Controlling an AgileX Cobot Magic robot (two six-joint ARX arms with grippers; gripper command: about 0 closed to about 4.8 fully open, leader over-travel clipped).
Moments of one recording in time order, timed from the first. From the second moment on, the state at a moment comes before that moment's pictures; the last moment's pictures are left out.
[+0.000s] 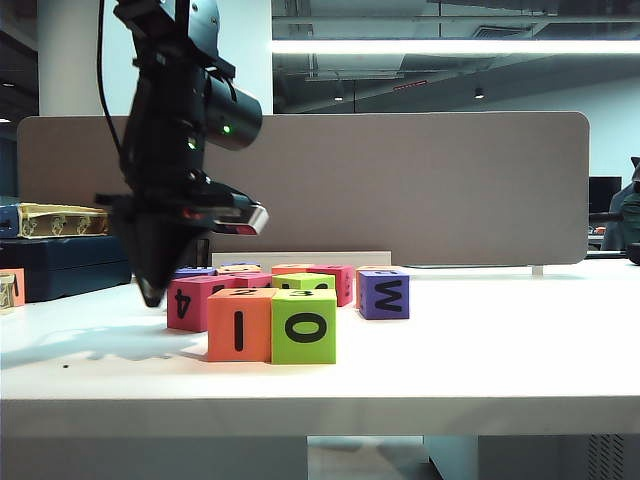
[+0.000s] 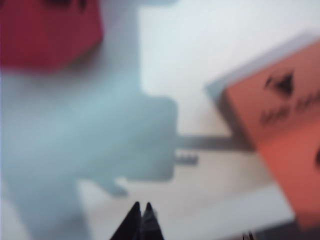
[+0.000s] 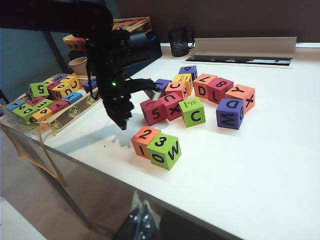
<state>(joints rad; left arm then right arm) -0.47 2.04 1.72 -1.29 -0.06 0.12 0.00 0.03 0.78 -0.96 -0.65 0.10</state>
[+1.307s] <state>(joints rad) -0.76 1.22 1.45 -1.25 -0.06 -0.02 0.00 0.03 0.74 -0.97 -0.77 0.10</state>
